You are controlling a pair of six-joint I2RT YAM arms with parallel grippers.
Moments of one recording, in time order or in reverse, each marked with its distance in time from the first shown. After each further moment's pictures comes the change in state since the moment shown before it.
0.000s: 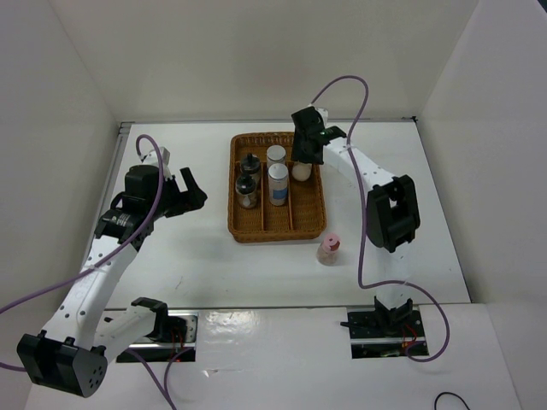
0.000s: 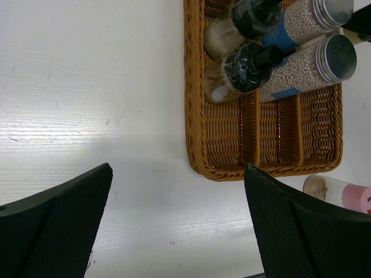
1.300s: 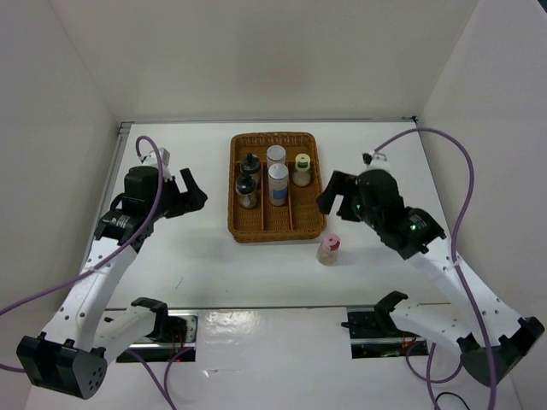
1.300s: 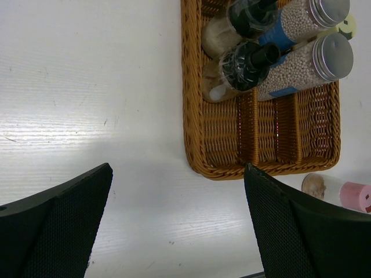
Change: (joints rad) left arm 0.000 -0.011 -0.011 0.007 0.007 0.000; right arm 0.093 -1.049 -0.725 -0.036 -0.096 0.121
